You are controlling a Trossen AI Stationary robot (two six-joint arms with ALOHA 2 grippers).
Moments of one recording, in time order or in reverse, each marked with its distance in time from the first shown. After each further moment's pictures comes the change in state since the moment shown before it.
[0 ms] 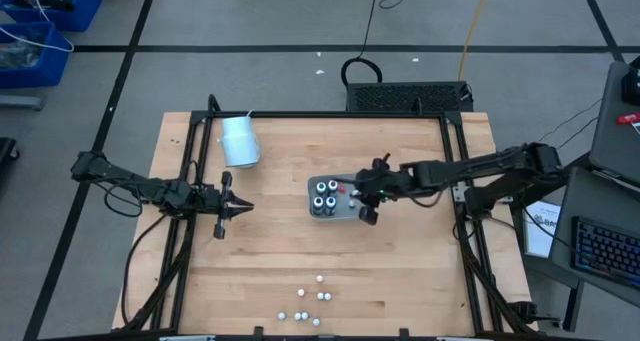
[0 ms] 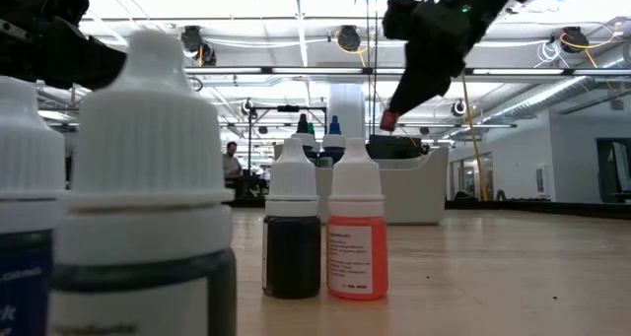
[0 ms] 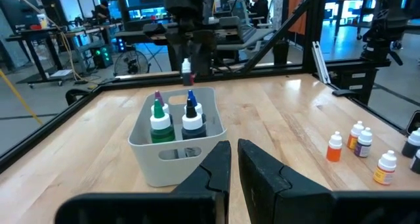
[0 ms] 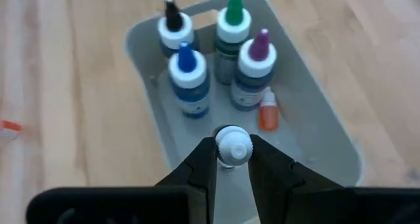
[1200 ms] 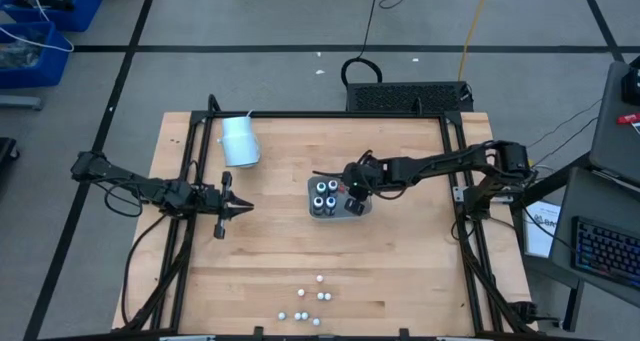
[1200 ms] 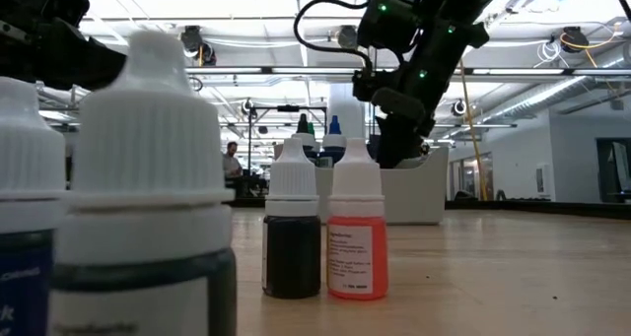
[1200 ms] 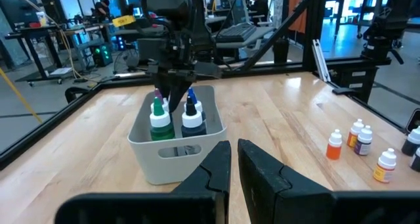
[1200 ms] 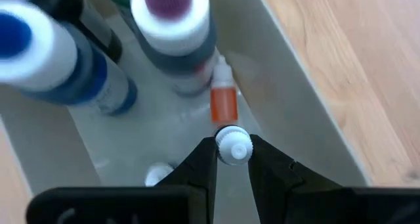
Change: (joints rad) left arm 0.000 0.000 0.000 -0.008 0.000 -0.004; right arm -0.116 0.263 0.066 0.000 0.001 0.000
